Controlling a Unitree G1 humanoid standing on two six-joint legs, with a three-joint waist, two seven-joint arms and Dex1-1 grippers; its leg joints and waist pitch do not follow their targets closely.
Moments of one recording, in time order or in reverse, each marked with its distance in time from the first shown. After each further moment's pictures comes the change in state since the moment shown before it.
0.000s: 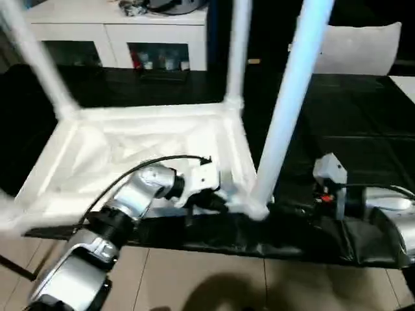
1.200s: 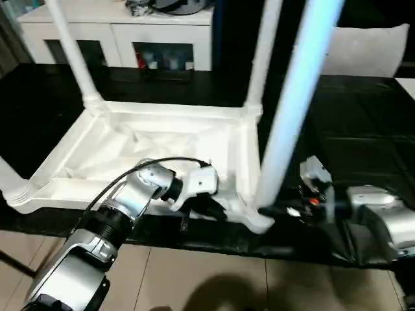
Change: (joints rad) left arm -0.017 -0.022 0.036 0.031 -0.008 0.079 0.019; right arm -0.046 0.115 0.007 0.004 0.028 0.195 -0.086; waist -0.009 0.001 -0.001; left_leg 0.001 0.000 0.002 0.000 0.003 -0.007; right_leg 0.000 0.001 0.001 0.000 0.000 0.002
